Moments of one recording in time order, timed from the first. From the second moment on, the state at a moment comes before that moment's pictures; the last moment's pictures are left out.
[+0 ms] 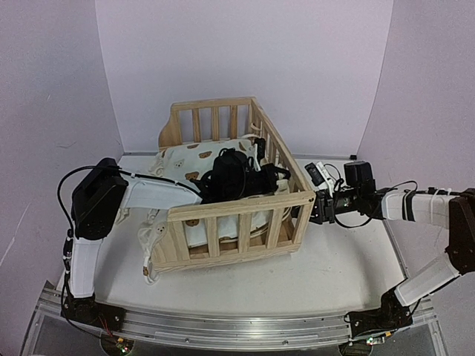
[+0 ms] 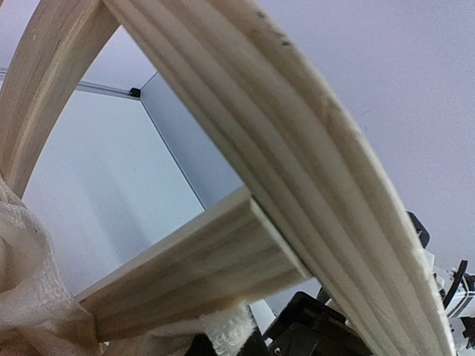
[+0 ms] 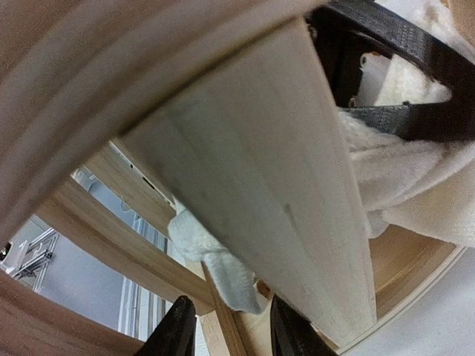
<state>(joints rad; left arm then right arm) -0.98 2.09 1.51 0.55 0.14 -0.85 0.37 1.41 0.71 0.11 -1.16 -0.07</state>
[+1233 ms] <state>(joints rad) -0.98 2.10 1.46 0.61 0.28 -0.87 0.46 1.20 0.97 -0.60 -0.52 0.02</state>
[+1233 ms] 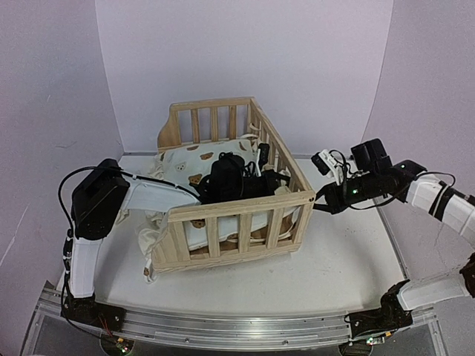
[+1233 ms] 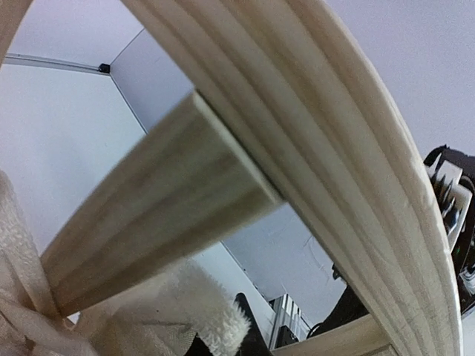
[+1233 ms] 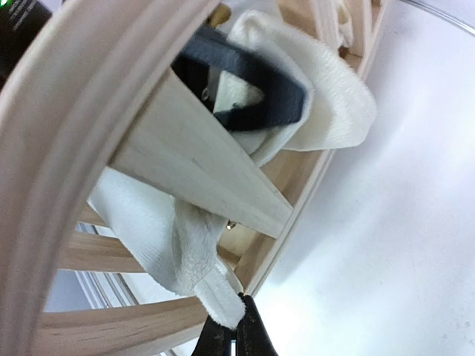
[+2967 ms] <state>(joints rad) -0.92 2.03 1.42 0.57 0.34 -0.84 0.34 0.99 0.40 0.18 -0.61 0.24</state>
